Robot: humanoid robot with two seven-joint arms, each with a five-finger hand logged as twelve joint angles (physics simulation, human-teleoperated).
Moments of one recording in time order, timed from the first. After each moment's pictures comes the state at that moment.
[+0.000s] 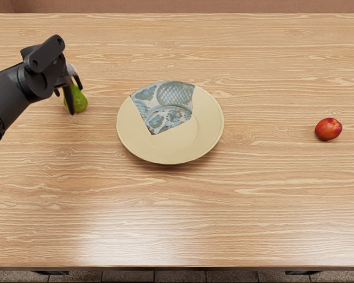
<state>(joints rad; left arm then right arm) -1.36 0.02 0.18 -0.15 0.79 -0.42 0.48 0.16 0.00 0.11 0.12 0.07 0.06 -0.44</state>
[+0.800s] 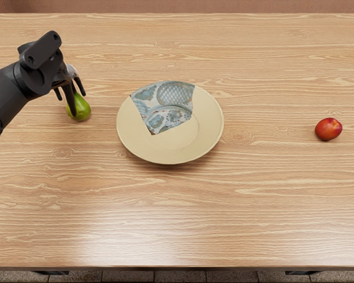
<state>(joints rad) -1.37 0.02 0.18 -0.15 0.74 -0.46 0.49 0.16 0.00 0.11 0.12 0.07 0.06 -0.44</state>
